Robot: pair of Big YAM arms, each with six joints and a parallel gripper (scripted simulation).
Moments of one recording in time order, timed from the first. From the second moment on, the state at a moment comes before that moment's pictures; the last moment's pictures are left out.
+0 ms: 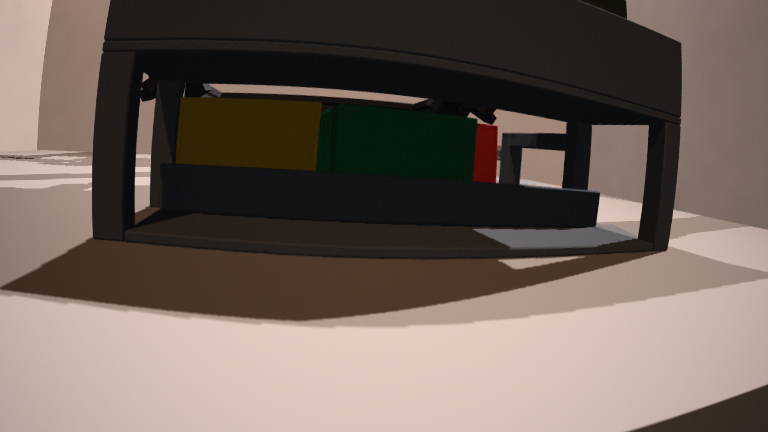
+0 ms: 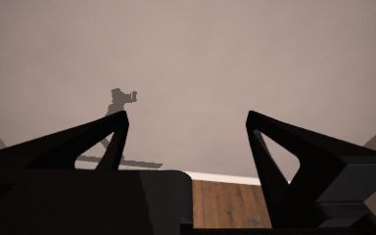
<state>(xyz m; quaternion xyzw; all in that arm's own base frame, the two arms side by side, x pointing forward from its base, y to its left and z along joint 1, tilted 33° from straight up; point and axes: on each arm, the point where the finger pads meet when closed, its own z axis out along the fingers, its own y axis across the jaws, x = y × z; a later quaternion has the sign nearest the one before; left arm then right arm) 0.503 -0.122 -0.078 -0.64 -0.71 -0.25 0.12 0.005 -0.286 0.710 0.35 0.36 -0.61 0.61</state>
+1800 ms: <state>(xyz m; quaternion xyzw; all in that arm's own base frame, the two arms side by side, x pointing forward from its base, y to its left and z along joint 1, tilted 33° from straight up) 0.507 -0.109 -0.098 -0.64 -0.72 -0.25 0.13 0.005 -0.286 0.710 0.35 0.36 -0.61 0.61</state>
